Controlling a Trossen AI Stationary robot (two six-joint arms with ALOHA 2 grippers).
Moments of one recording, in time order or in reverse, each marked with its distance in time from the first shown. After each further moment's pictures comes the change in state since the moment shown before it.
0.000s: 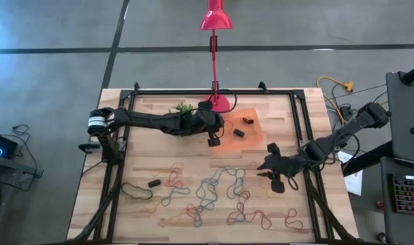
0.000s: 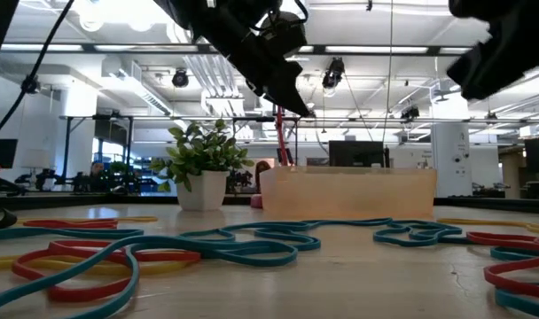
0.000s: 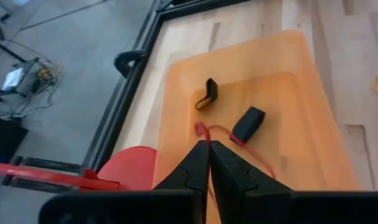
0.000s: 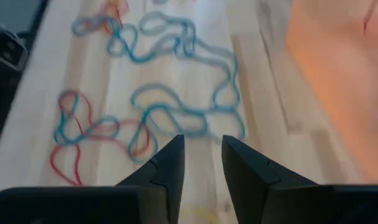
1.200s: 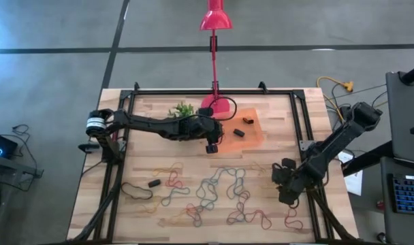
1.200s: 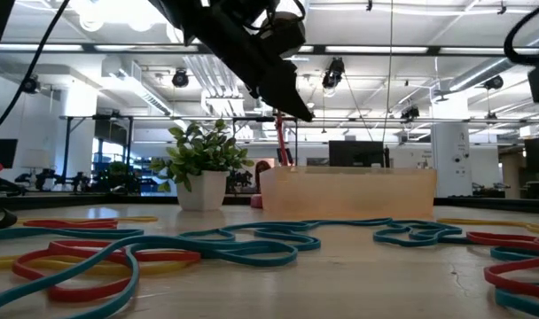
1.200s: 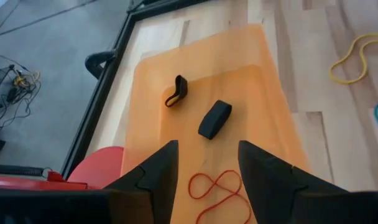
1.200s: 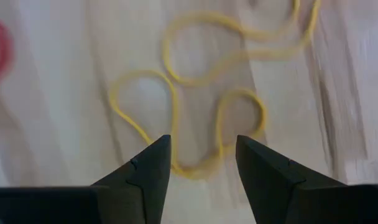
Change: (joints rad) left arm -0.049 -0.014 -0.052 0.021 0.027 -0.004; right arm 0.261 0.248 -0.024 -0.274 -0.144 0.527
